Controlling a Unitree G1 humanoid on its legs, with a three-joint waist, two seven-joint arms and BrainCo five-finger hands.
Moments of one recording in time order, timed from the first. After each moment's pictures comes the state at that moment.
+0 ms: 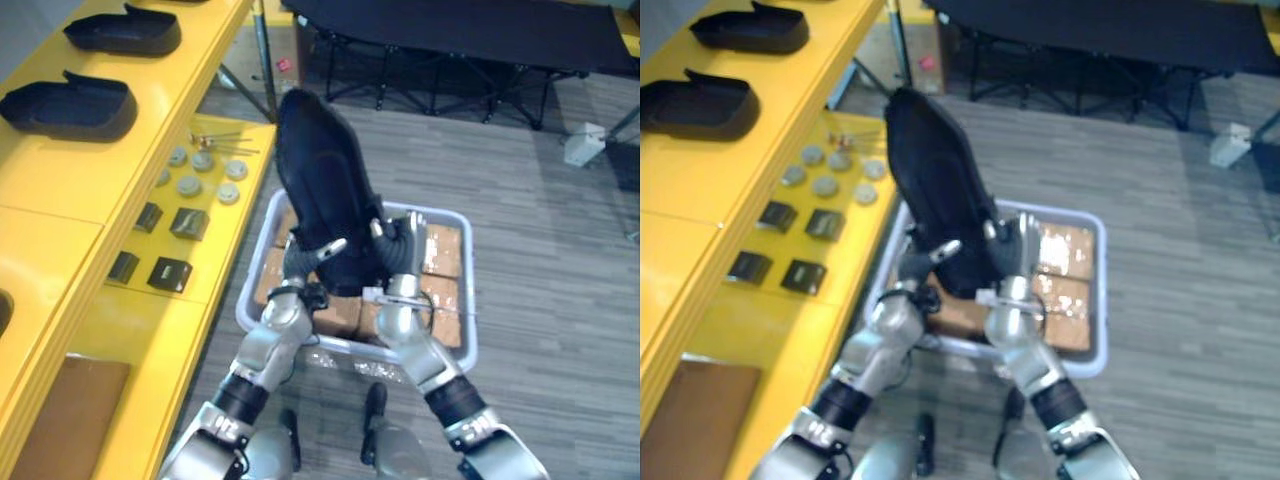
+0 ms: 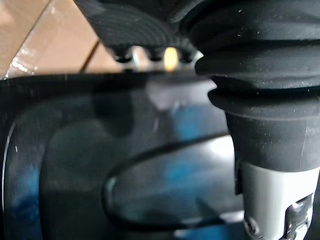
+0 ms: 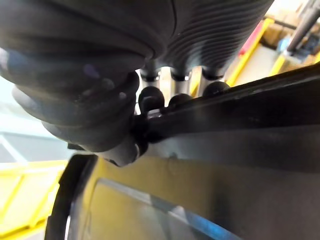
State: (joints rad) left arm -0.41 0.07 -0.36 0.17 -0.59 0.07 0.47; right arm -0.39 -0.10 0.39 0.20 -0.48 -0.07 -0.79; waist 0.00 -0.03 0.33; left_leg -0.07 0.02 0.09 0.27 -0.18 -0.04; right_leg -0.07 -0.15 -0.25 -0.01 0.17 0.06
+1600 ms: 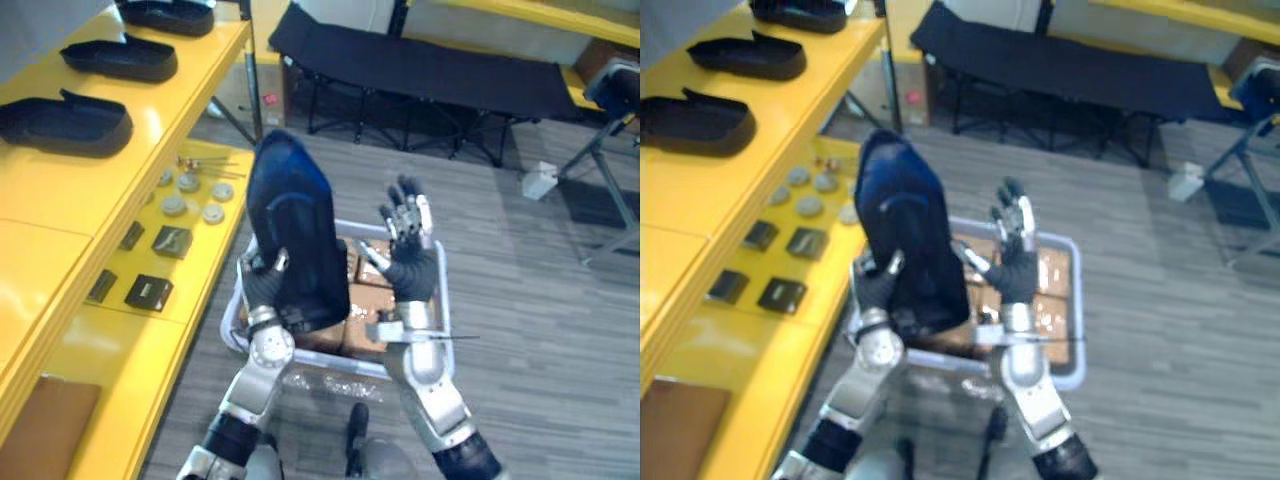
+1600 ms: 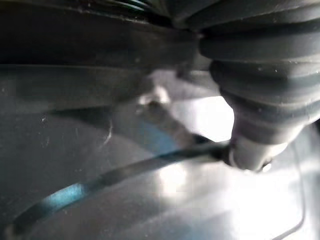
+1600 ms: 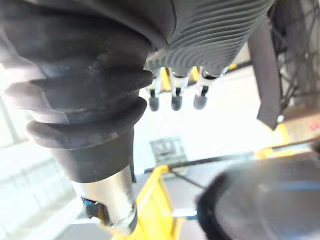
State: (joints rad) left arm -0.16 0.05 -0.28 0.10 0.02 -0.03 0.77; right arm -0.04 -0.11 0.34 -0.26 0.30 -0.39 -0.27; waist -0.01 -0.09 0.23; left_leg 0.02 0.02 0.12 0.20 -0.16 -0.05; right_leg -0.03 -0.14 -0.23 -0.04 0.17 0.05
